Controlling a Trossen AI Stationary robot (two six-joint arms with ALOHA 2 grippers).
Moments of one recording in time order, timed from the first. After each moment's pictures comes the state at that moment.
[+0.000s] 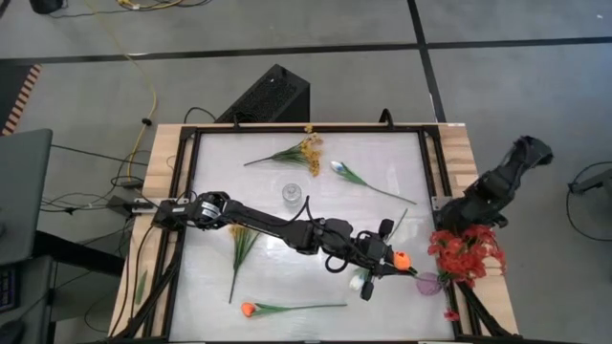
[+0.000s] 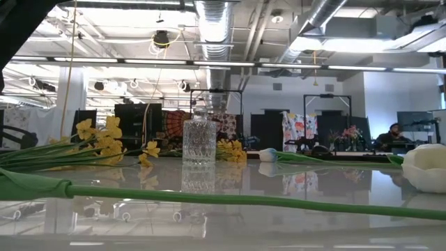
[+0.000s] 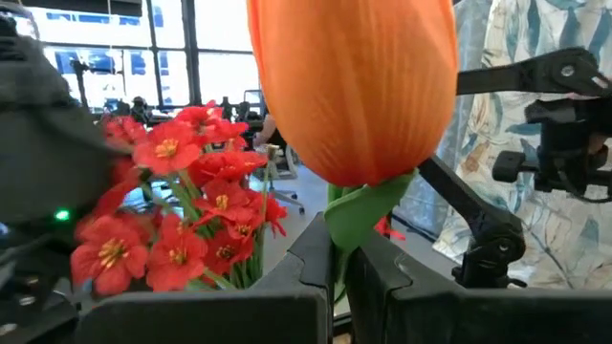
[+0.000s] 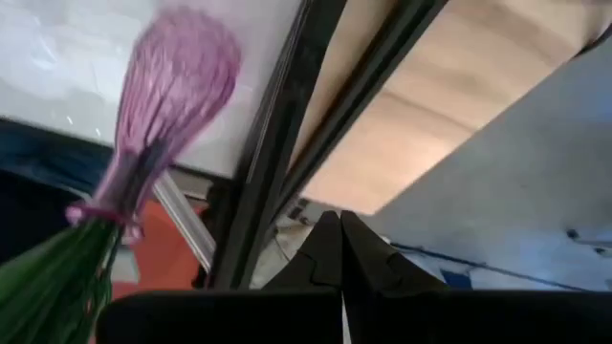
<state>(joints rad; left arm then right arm) -0.25 2.35 2.10 0.43 0.12 -0.01 0.66 0.69 0.81 -1.47 -0.58 1.87</state>
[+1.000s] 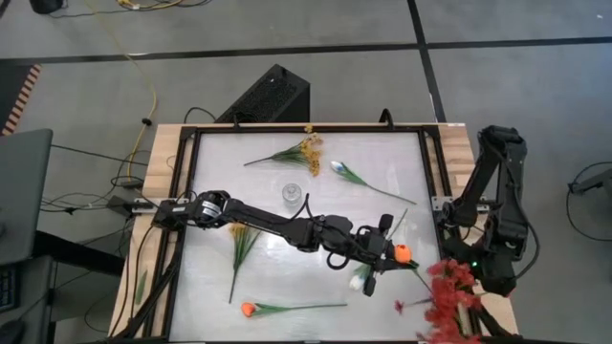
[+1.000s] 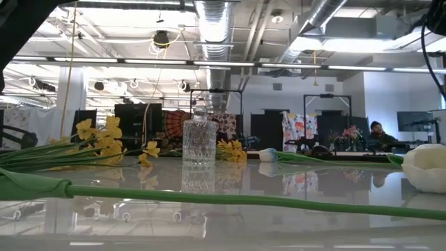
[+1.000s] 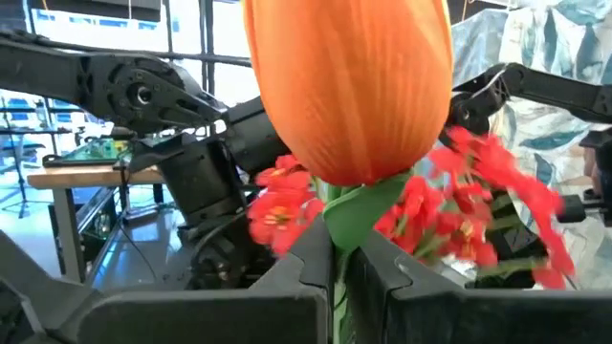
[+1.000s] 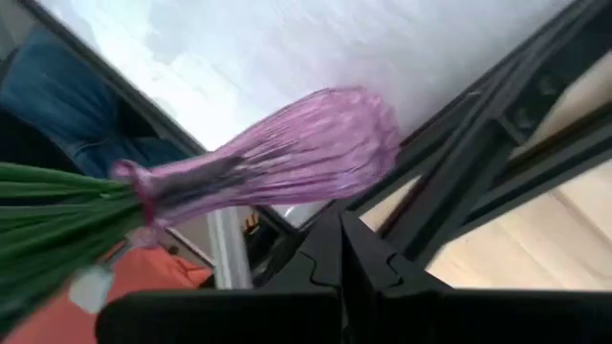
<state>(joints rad) -0.24 2.35 2.10 0.46 0.10 -0.04 1.33 0.96 0.81 -0.97 0.03 2.20</state>
